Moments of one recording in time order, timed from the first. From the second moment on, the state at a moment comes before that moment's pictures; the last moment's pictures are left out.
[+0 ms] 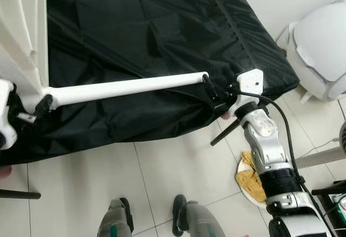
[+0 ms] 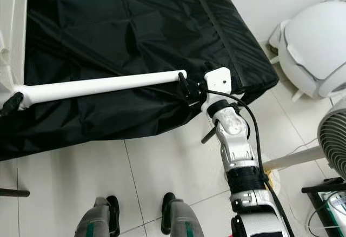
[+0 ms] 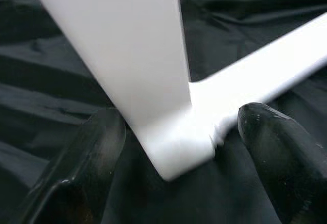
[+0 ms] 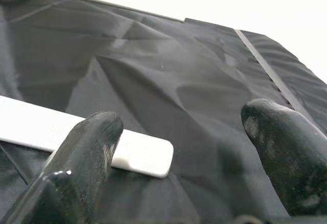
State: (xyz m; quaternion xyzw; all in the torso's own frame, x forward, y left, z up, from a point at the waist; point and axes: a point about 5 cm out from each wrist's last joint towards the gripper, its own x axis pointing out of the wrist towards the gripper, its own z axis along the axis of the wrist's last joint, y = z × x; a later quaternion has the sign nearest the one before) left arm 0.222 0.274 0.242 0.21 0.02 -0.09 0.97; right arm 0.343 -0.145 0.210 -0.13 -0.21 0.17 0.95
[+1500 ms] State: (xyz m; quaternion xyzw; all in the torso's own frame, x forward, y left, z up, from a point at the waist) left arm 0.298 0.204 0.234 -0.03 -0.08 -0.09 0.99; right arm 0.352 -0.124 0.188 -0.01 -0.17 0.14 0.98
